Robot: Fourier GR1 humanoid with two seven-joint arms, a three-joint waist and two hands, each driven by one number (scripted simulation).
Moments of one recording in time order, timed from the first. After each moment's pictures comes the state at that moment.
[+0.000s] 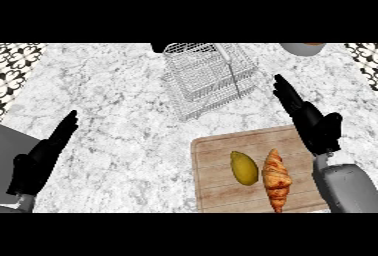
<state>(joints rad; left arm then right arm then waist) -0.02 0.61 -0.25 -1.45 0.25 0.13 -0.04 -0.27 -0.31 0.14 -1.47 -0.10 0.02 0.10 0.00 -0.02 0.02</state>
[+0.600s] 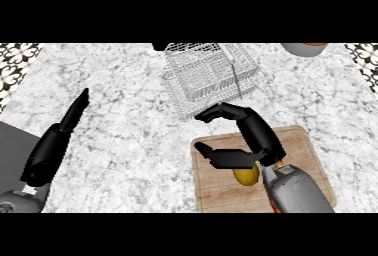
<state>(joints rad) -0.11 0.57 -0.30 -1.58 0.08 0.23 -0.11 -0.33 -0.11 0.35 -1.56 -0.02 0.02 0.04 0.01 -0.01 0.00</state>
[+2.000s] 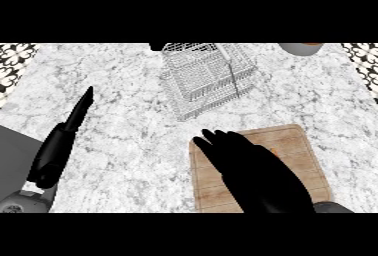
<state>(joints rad) -0.11 0.49 -0.27 -1.61 -0.01 0.21 -0.08 -0.56 -0.39 0.69 -2.08 0.23 0.44 1.07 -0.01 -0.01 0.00</state>
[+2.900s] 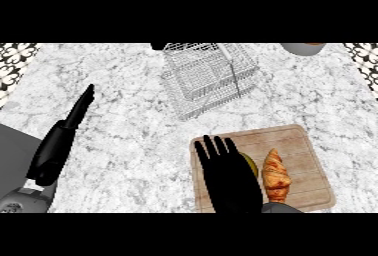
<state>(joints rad) -0.12 0.47 -0.24 -1.62 -0.03 0.17 -0.06 -0.51 -0.30 0.89 -1.84 0.54 0.43 1.12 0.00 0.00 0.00</state>
